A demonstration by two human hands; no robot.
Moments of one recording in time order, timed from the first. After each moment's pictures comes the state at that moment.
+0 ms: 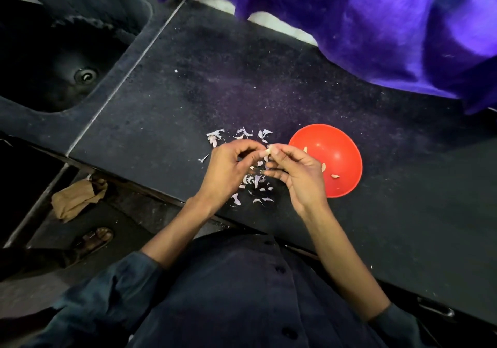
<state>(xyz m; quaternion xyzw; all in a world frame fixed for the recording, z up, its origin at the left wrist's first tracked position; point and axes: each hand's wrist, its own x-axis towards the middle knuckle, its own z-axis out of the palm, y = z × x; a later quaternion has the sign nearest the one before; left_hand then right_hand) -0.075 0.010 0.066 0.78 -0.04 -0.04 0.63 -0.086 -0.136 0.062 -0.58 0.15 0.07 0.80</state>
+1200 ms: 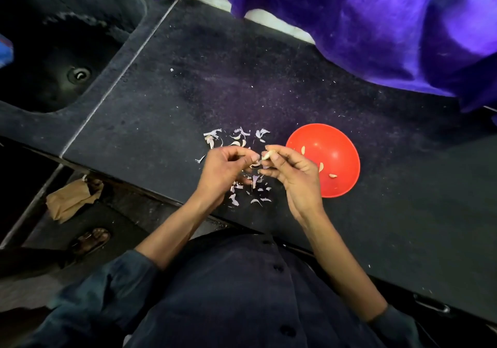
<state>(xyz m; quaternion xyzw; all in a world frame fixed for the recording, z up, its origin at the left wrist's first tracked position) -0.071 0.013 0.048 0.65 0.10 -0.15 0.73 -0.090 -0.136 0.050 -0.59 0.11 0.05 0.80</state>
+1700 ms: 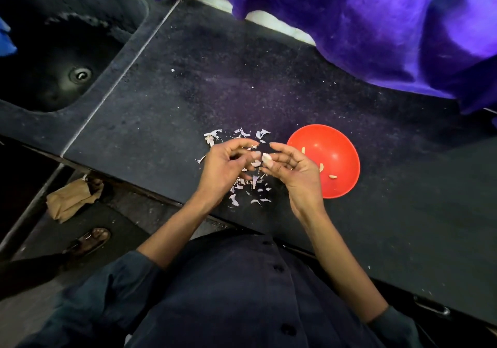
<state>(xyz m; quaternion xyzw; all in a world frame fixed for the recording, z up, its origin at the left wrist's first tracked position) -0.067 0.012 0.048 0.69 0.05 -0.11 0.71 -0.087 -0.140 0.051 -0.60 0.12 0.06 0.79</state>
